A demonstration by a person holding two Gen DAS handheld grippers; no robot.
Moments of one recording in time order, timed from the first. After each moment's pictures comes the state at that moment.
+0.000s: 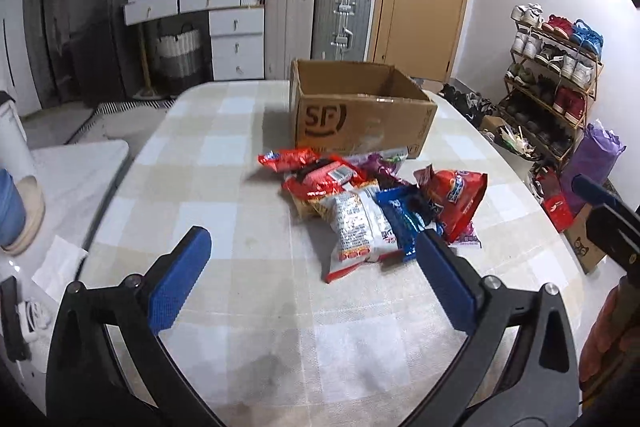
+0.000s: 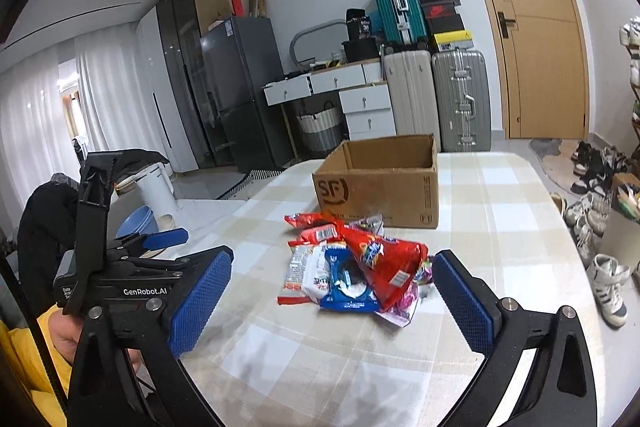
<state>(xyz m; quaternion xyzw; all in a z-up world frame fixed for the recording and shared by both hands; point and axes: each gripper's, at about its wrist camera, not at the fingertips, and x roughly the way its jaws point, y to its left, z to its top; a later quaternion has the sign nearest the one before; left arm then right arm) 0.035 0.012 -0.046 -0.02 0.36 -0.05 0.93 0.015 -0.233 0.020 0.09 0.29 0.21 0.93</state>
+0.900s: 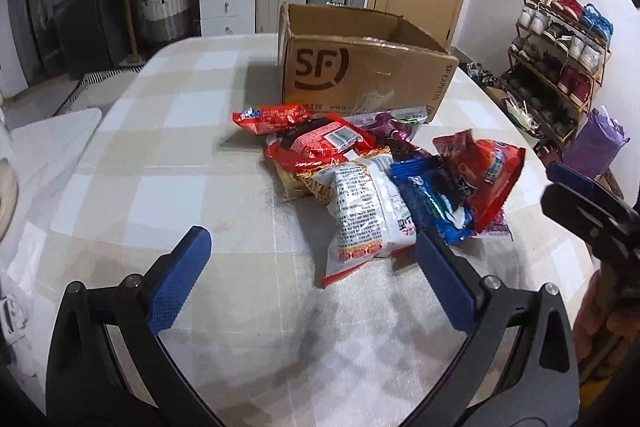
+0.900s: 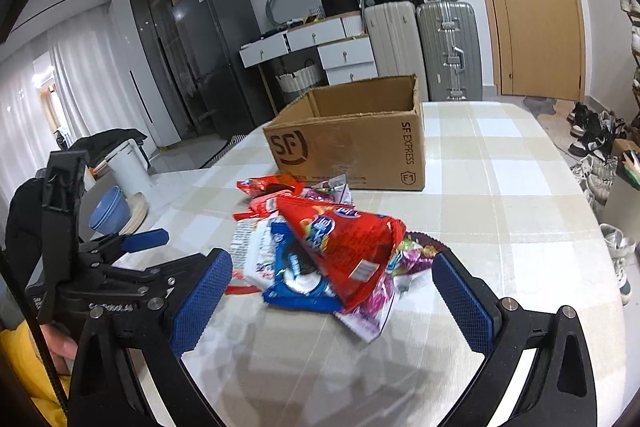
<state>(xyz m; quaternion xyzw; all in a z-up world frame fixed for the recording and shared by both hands) 0.106 -0.002 -0.111 -0.03 0.42 -0.06 0.90 0.097 -0.240 -0.043 0.09 0.37 0.19 0.90</state>
